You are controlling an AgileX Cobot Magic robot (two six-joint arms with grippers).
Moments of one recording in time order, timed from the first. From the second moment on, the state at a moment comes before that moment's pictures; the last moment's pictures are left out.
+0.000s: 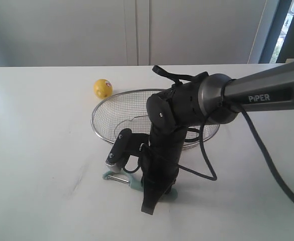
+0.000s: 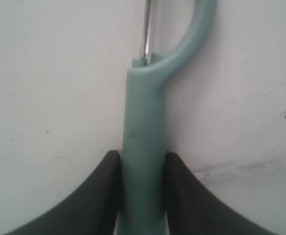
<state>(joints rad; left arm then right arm) -0.06 0.00 0.02 0.00 0.39 0.16 0.72 1.99 -1.23 0.10 0.81 -0.62</state>
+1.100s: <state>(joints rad) -0.06 0.00 0.02 0.00 0.39 0.16 0.69 1.60 -1.23 0.25 1.02 -0.44</state>
